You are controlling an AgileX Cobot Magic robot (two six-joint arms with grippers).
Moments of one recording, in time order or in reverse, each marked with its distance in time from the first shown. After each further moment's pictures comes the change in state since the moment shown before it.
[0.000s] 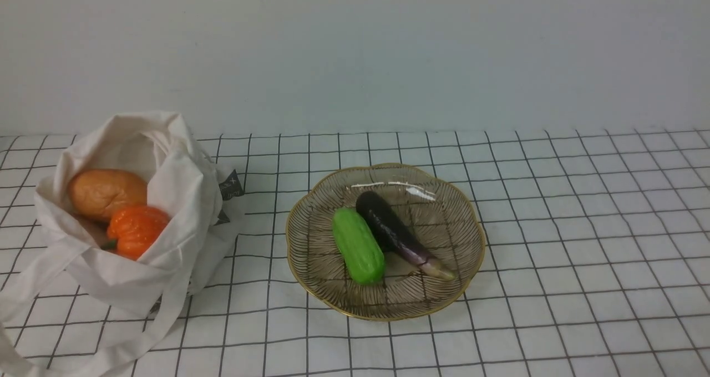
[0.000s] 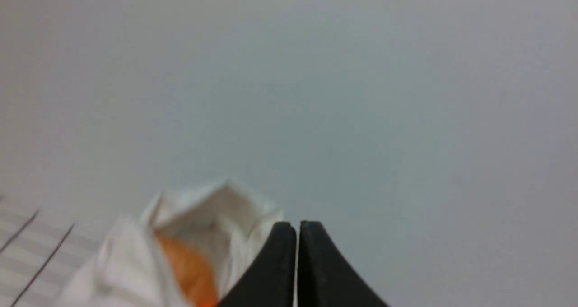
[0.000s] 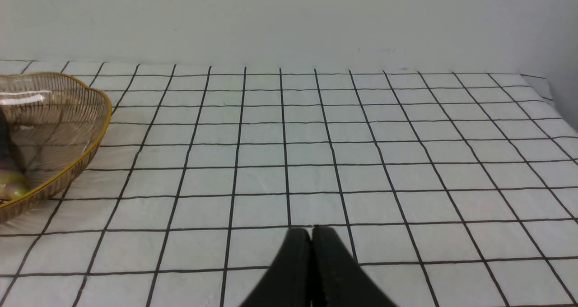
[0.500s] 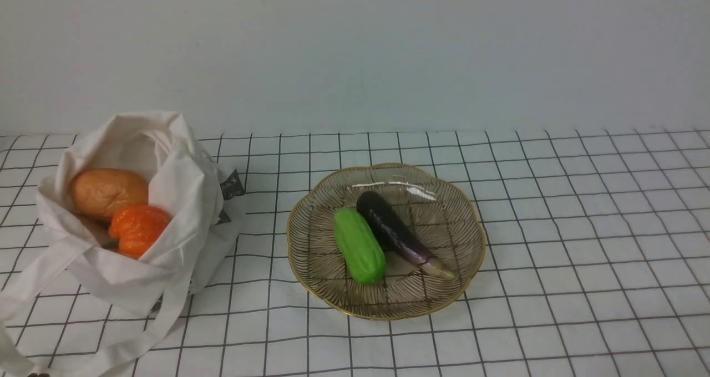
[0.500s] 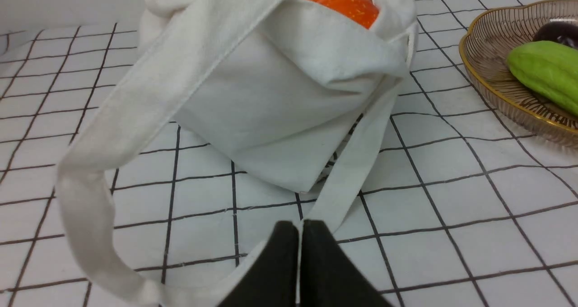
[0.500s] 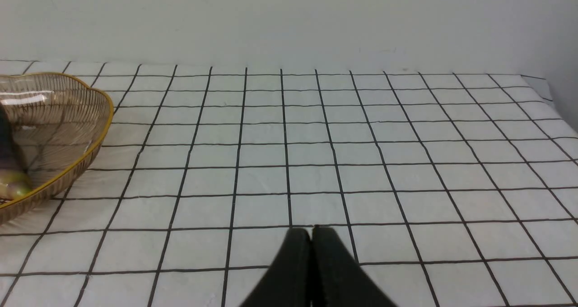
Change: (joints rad) right arm 0.000 0.000 0.000 0.000 0.000 0.000; left arm 0.000 0.000 0.020 0.259 0.650 0.263
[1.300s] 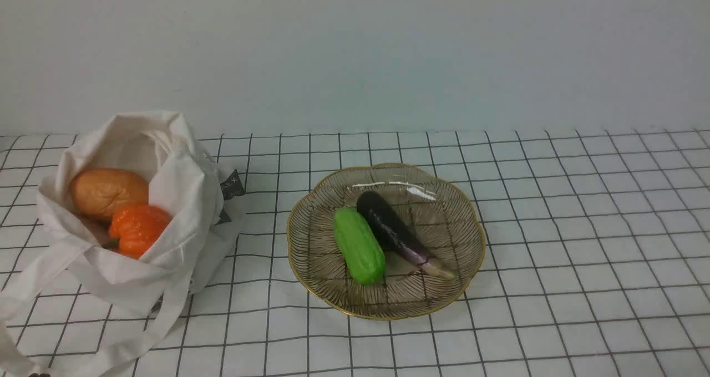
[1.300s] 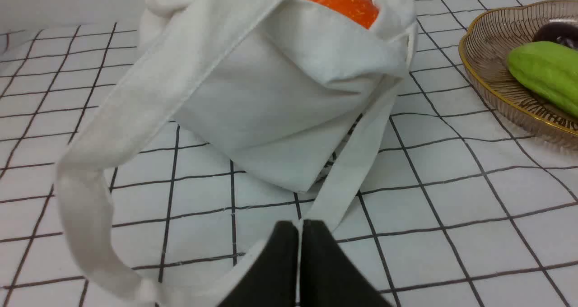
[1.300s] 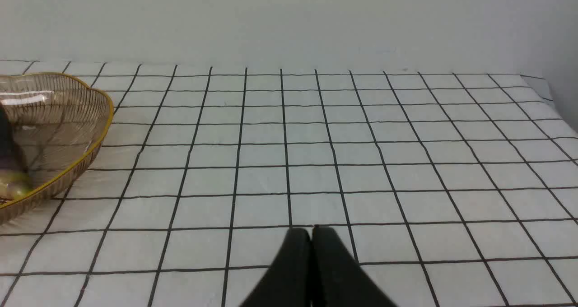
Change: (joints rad) right arm 0.000 0.000 0.000 0.000 0.000 0.000; left arm 0.000 0.000 0.000 -0.015 0.000 -0.004
